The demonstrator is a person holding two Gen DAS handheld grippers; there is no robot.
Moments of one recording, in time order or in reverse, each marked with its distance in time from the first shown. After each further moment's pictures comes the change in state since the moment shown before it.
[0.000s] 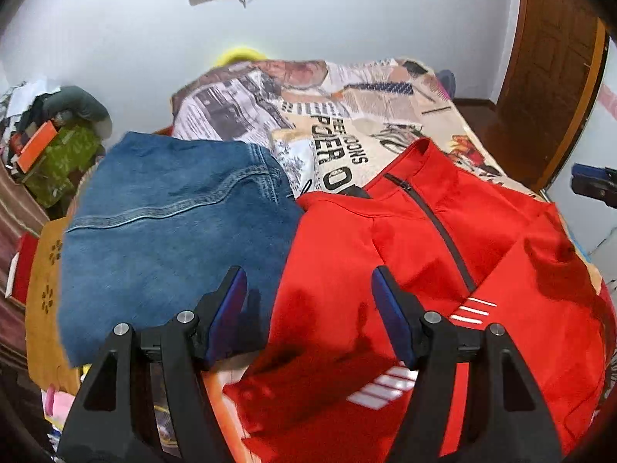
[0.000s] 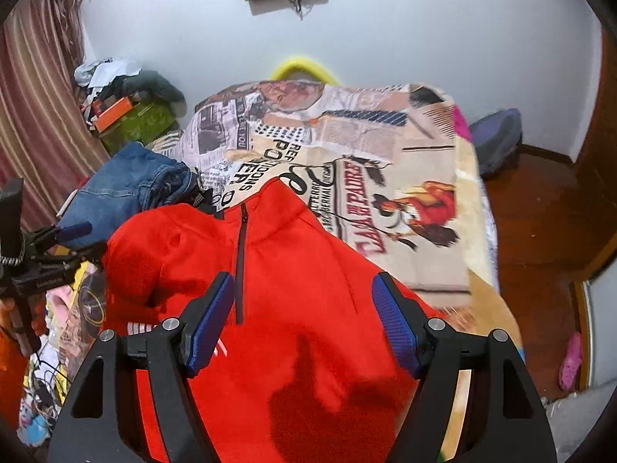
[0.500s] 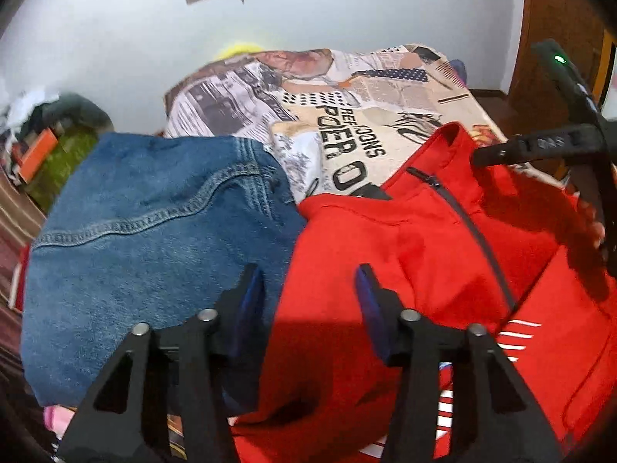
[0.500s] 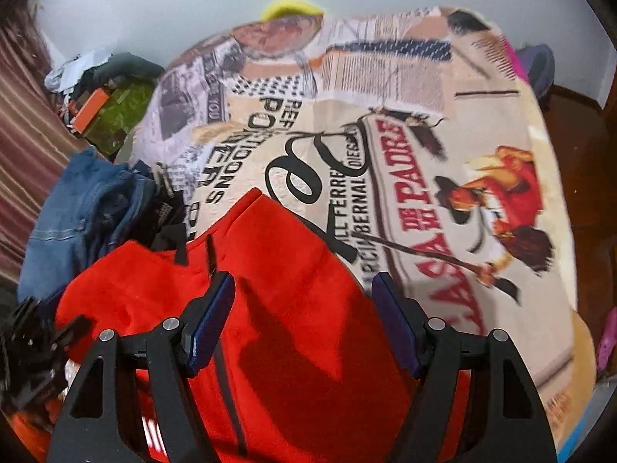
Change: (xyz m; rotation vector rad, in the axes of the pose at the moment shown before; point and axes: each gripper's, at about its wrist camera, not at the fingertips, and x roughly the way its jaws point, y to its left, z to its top) left arm 0.048 -0.010 0.002 0.041 -0.018 0.068; right arm 0.159 -0.009 0.052 0.129 0.212 0.079
